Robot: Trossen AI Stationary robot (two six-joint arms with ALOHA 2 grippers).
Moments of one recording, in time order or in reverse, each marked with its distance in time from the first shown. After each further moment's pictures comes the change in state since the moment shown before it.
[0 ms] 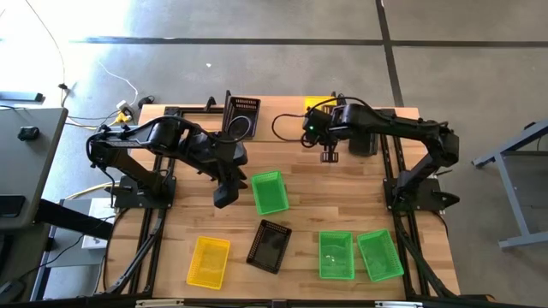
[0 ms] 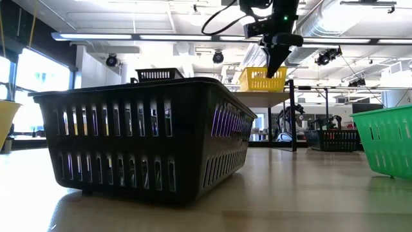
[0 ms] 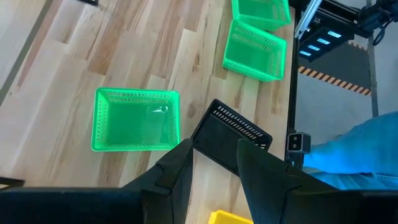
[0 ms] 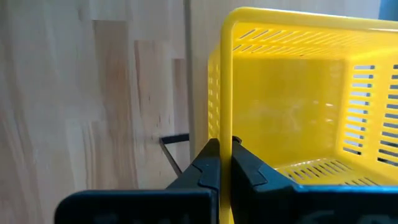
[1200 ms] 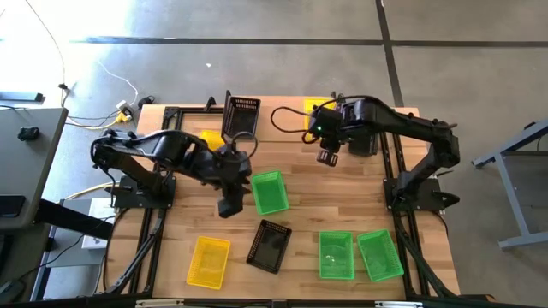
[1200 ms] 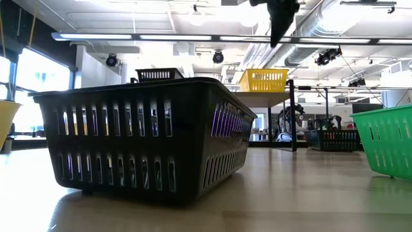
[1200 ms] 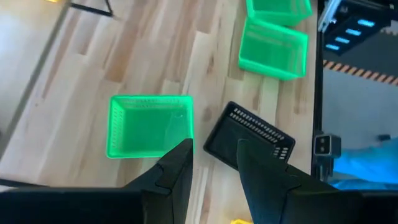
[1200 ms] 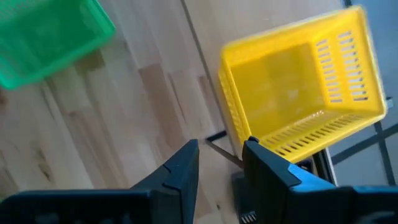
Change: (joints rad) left arm -0.095 0.045 -0.001 0.010 -0.158 0.000; right arm 0.111 -0.001 0.278 -0.250 -0.046 0.426
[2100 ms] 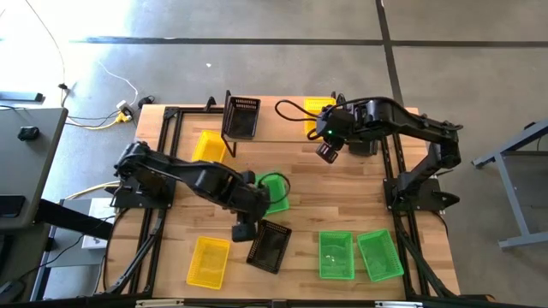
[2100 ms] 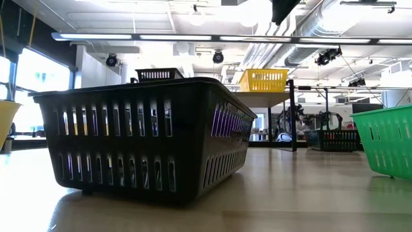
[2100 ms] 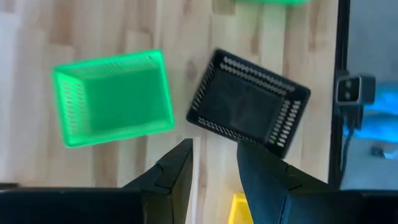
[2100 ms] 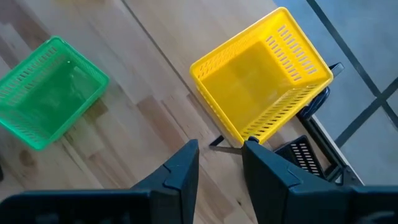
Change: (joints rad) left arm -0.078 0.224 0.001 -0.029 0.069 0.059; right arm 0.088 0.000 0.171 -0.135 0.130 0.350
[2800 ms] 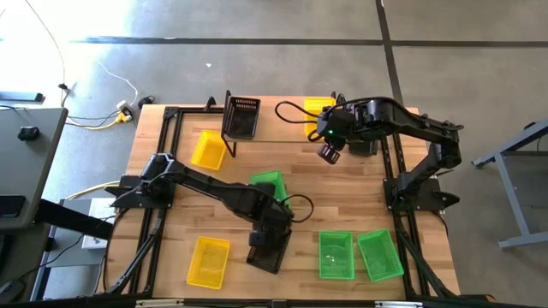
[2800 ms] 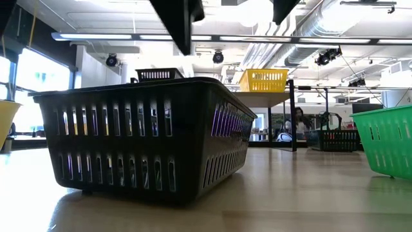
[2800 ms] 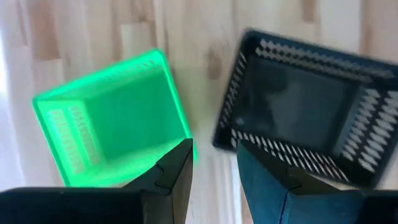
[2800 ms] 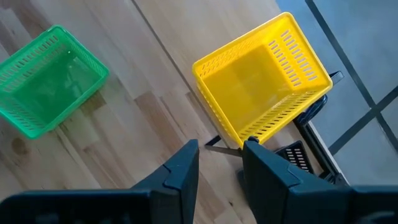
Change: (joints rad) left arm 0.012 0.243 0.000 0.073 -0.111 0.168; right arm 0.000 -0.003 -0.001 0.000 -0.005 -0.071
